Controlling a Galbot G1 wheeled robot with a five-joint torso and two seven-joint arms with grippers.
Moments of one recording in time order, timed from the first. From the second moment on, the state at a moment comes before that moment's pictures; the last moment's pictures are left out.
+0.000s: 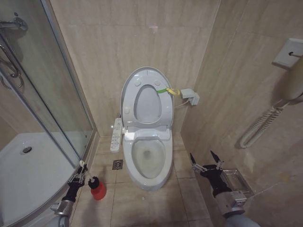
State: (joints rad) left arm 1.04 -1.18 -0.54 -0.83 -0.61 -0.80 0.53; right arm -1.64 1.31 0.63 2.15 0.21 0.03 0.03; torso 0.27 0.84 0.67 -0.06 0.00
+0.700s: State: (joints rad) left arm 1.06 -1.19 -0.55 -0.84 -0.61 -0.80 0.53; right arm -1.64 1.31 0.63 2.16 0.21 0.03 0.03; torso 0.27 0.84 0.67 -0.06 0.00
